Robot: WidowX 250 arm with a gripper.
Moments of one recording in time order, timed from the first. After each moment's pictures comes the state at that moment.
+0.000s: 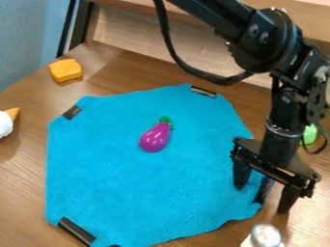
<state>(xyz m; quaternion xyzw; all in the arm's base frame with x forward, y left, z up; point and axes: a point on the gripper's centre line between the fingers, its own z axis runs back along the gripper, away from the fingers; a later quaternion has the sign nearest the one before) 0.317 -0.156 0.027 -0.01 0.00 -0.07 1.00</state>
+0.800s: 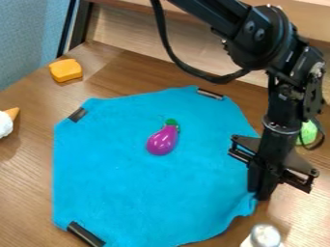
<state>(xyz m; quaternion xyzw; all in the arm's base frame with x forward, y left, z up) 0.319 -0.157 0.029 -0.03 0.00 -0.06 1.00</state>
